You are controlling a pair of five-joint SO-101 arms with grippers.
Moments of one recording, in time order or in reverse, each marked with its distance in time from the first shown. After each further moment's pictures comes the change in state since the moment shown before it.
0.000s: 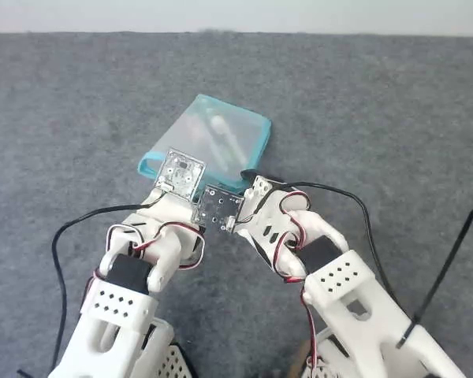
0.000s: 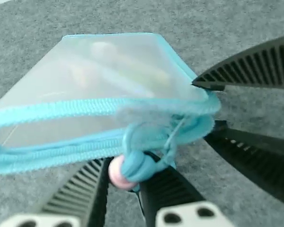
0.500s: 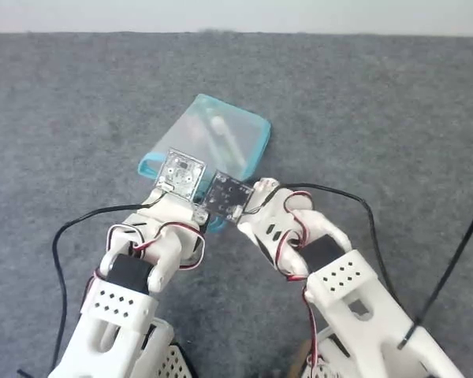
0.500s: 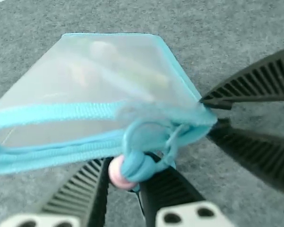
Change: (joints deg) left arm 0.1 0.0 0.0 0.0 0.0; right arm 2.7 -0.3 0.0 2.2 -6.7
